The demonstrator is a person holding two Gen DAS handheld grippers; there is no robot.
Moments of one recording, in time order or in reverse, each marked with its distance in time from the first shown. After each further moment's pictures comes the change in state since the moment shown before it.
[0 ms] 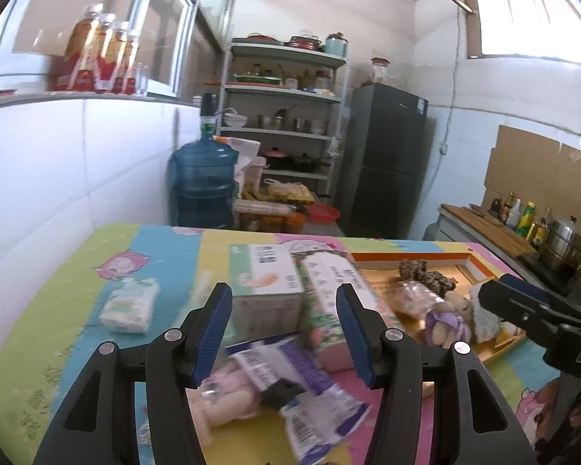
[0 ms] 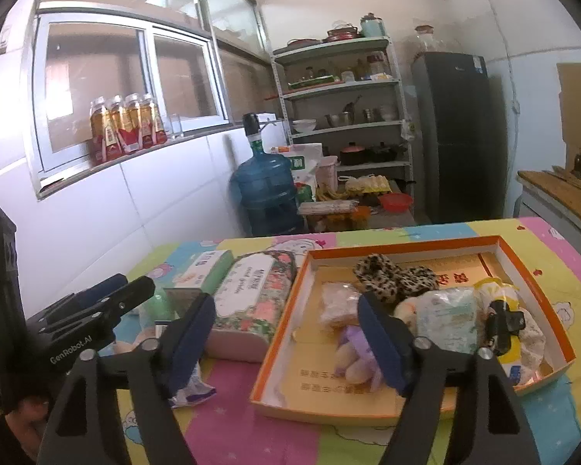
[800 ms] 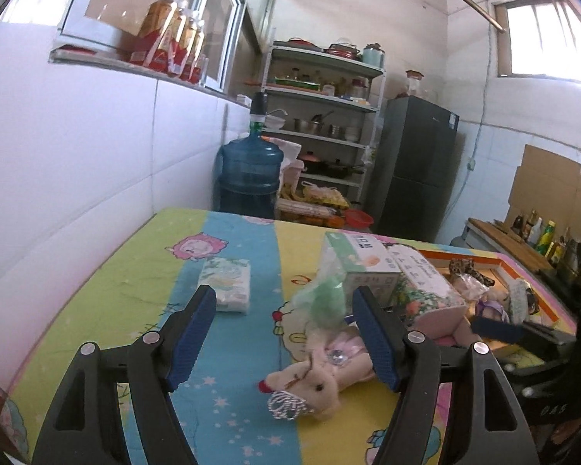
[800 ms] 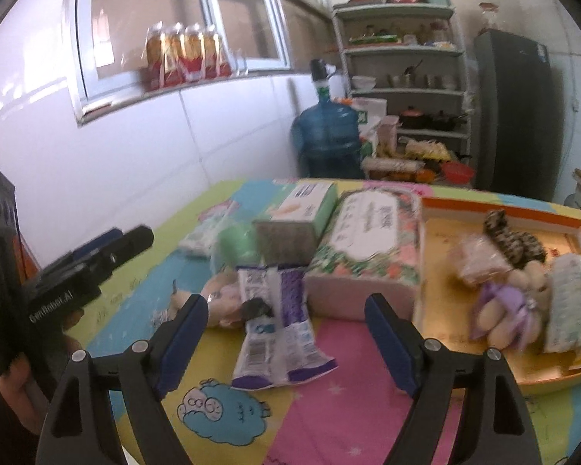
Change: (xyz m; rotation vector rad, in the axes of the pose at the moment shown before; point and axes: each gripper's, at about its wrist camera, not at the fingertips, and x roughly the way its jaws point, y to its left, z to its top) left arm -0.036 0.090 -0.025 -0.077 -0.020 0.075; right arm 0.054 0.089 -0.041 -0.101 0.207 0.160
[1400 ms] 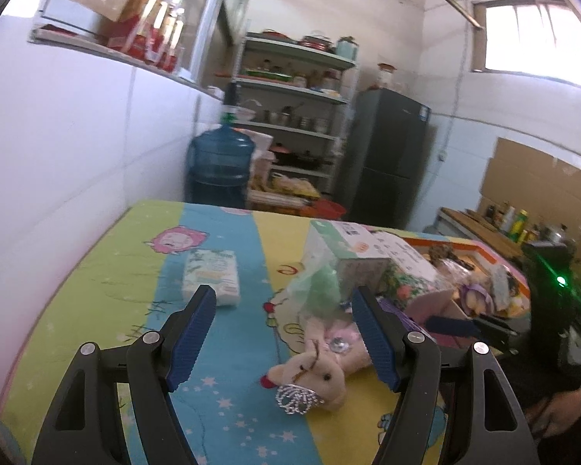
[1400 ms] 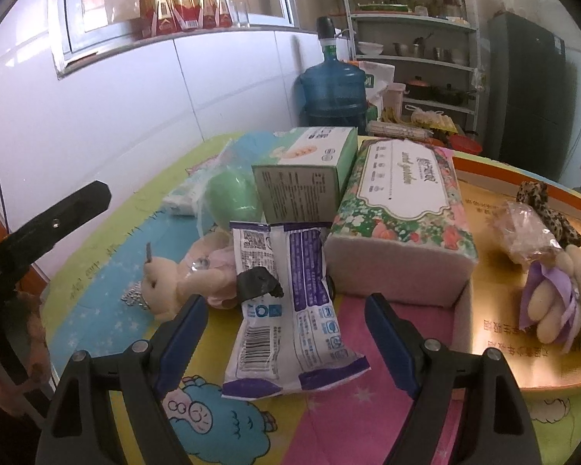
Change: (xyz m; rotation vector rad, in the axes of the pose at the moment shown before) left arm 0.009 0.017 -0.004 0.040 0.041 -0.156; right arm 0.050 0.005 -0.006 -0.031 0.131 -0.040
